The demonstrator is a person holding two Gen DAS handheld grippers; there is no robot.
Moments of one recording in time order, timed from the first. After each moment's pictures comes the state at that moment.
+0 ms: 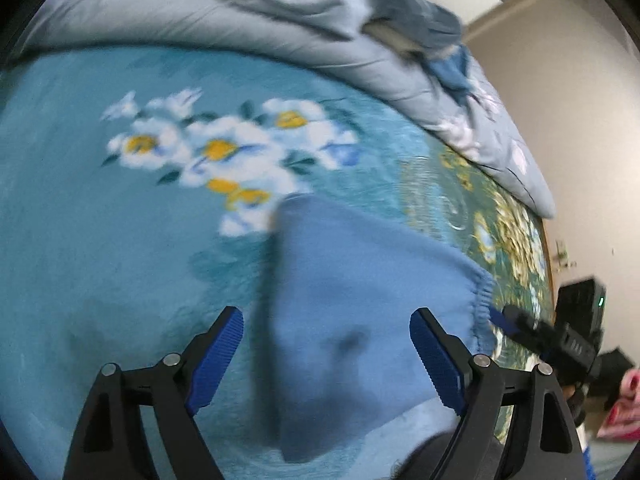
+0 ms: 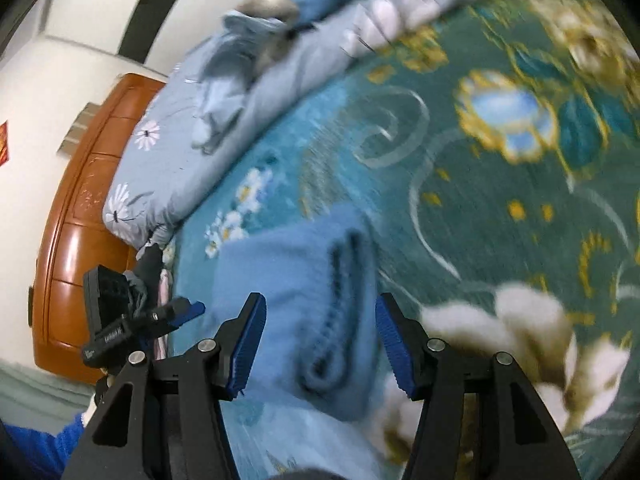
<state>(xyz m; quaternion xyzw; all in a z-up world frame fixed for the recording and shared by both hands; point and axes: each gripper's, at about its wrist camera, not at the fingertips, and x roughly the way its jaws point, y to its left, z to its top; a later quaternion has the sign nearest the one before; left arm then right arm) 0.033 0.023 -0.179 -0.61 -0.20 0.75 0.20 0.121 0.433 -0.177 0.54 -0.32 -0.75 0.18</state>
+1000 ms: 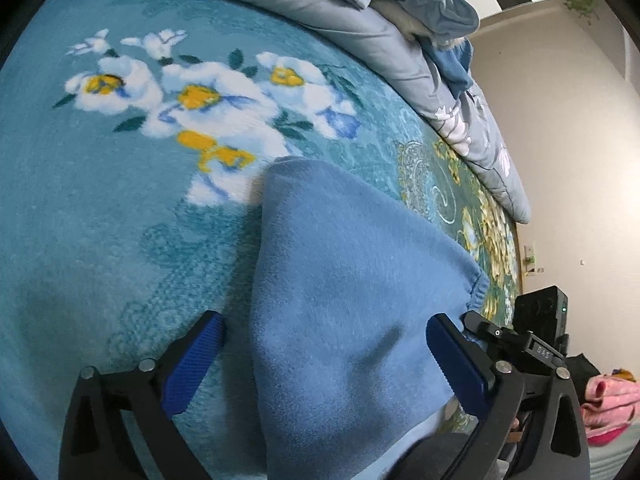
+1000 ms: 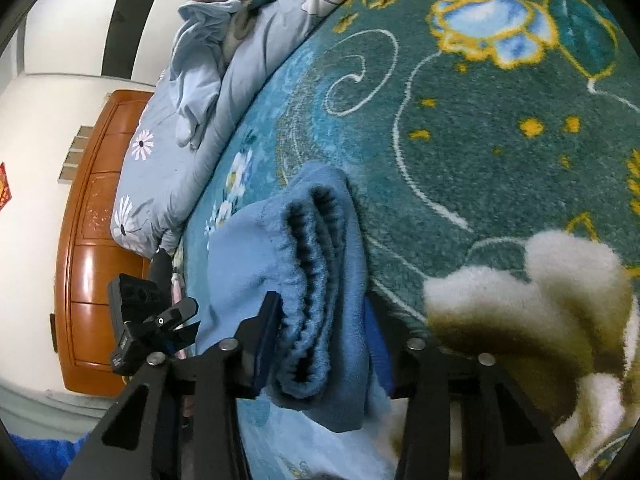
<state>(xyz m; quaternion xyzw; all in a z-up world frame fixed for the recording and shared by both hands) 0.028 0.036 -0.214 -0.61 -0.25 0.72 0.23 0.119 0.429 -0.211 0.55 -0.38 -0.72 0.18</state>
